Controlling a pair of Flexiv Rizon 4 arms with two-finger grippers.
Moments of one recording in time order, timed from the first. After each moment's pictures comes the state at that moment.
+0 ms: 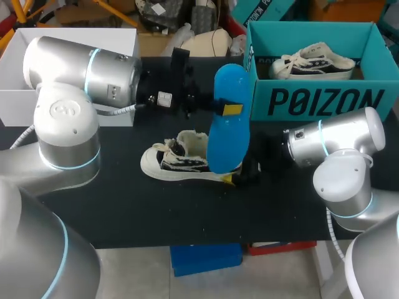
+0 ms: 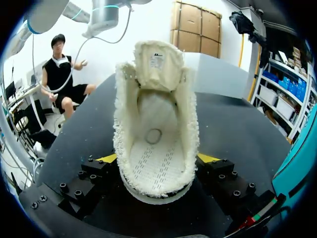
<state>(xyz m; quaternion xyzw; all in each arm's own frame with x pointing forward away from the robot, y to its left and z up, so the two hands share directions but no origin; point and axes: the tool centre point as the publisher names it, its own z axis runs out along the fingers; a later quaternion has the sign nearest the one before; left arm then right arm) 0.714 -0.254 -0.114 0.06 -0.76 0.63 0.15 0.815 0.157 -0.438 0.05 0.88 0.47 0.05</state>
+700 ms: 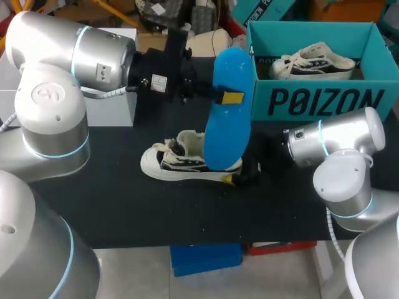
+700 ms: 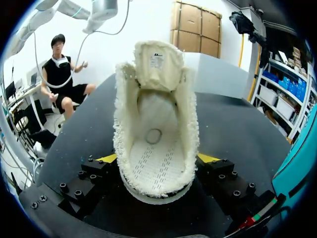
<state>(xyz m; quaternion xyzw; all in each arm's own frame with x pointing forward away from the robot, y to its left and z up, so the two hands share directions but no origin) 0.693 -0.248 -0.069 0.06 -0.77 0.62 0.17 0.815 0.157 -0.438 0.05 0.88 0.47 0.05</state>
